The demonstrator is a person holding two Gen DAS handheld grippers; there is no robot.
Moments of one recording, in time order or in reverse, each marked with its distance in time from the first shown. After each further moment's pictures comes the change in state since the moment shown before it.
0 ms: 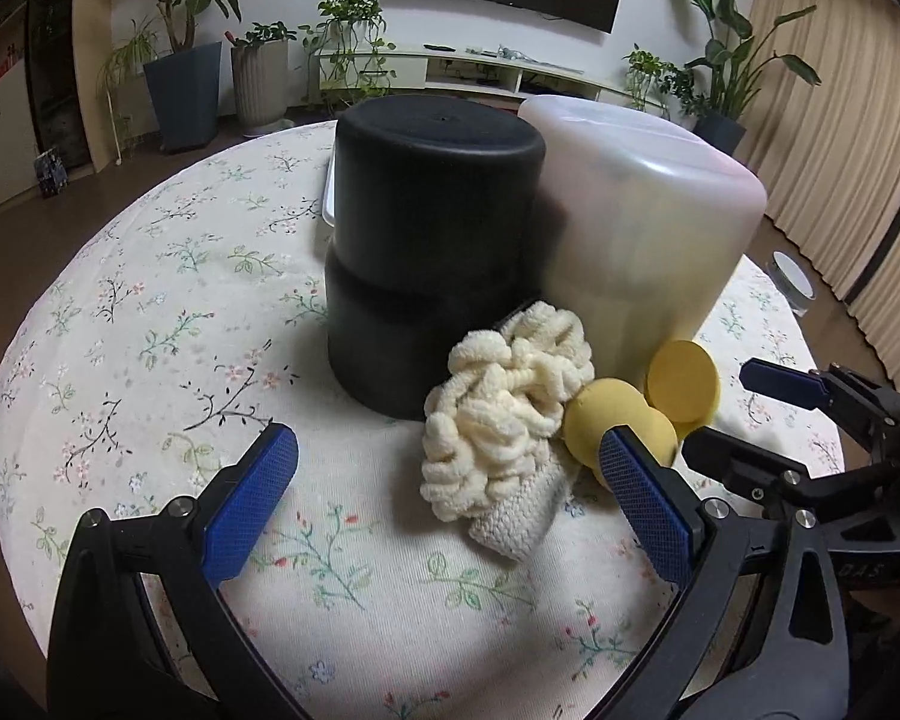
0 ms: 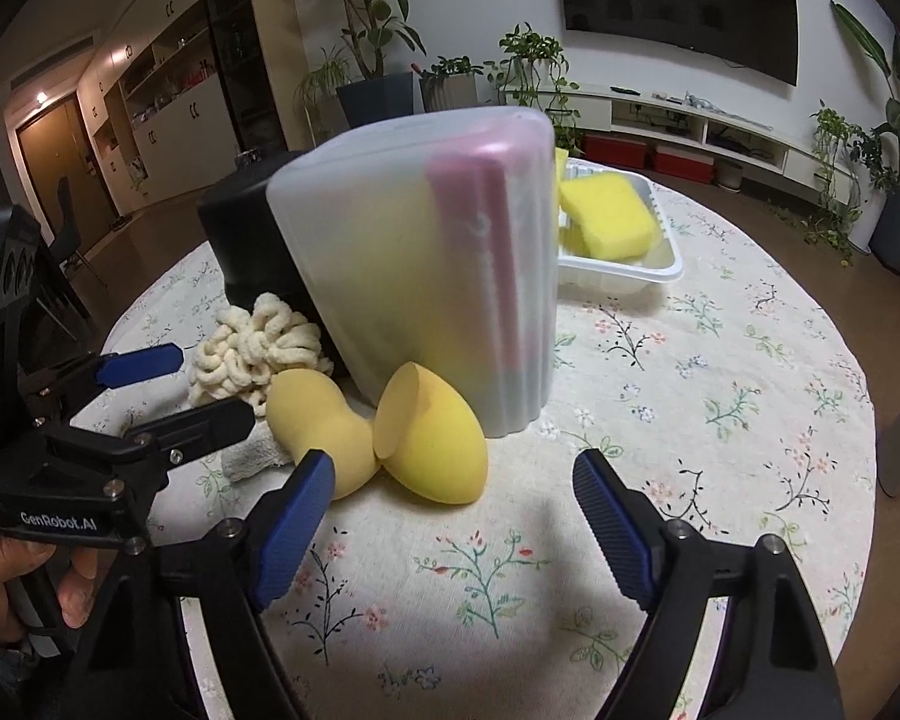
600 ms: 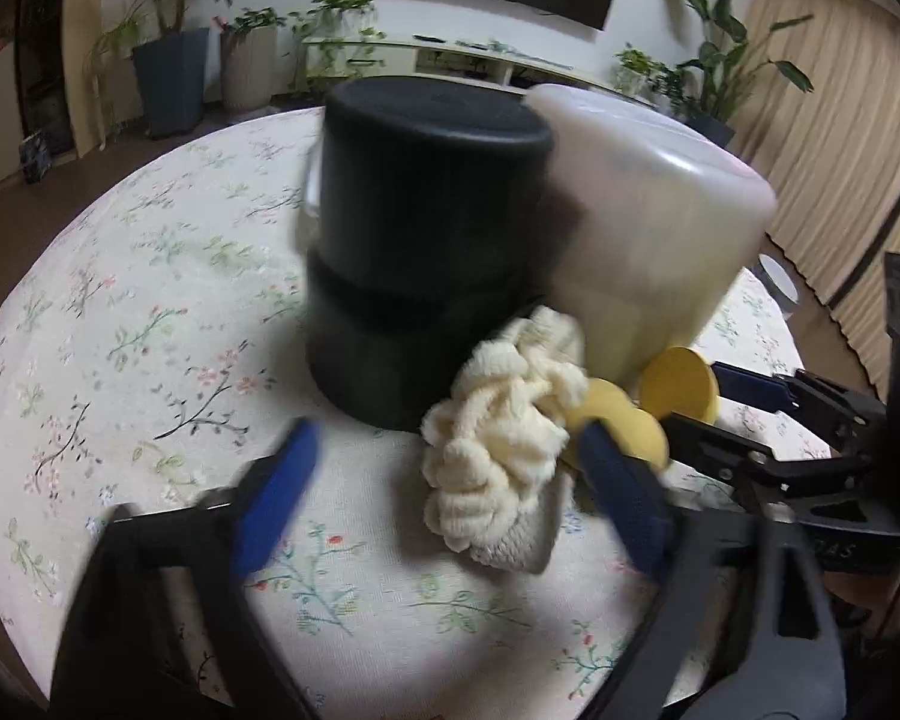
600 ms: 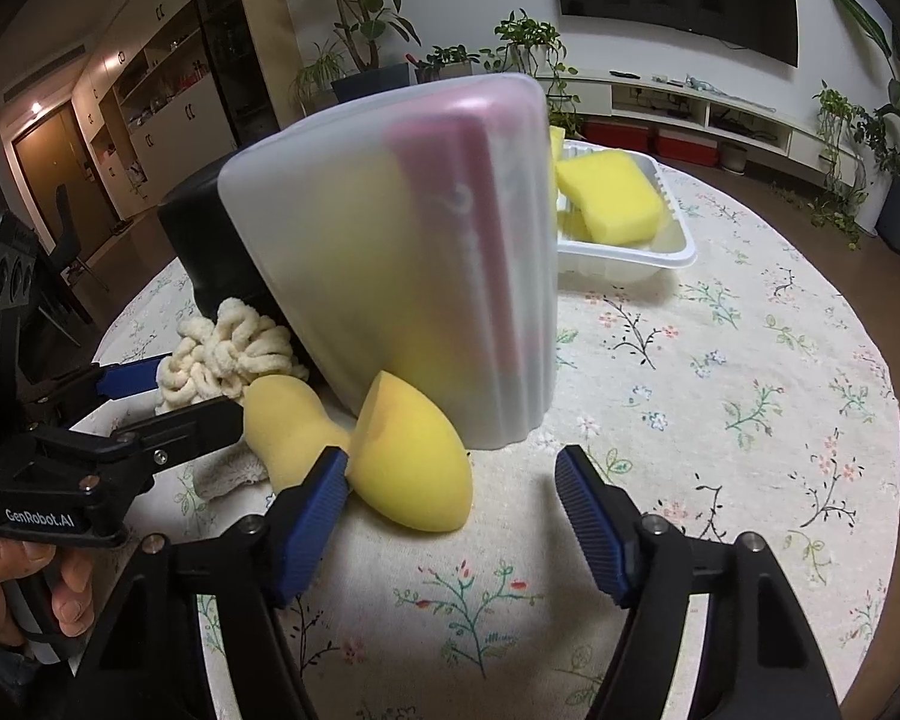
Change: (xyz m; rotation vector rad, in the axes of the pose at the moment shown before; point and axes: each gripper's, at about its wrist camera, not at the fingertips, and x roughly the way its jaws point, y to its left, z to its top) left arm 0.010 0.003 0.003 -0.008 0.022 -0.066; right arm 0.018 -0.012 0.006 0.031 0.019 0.027
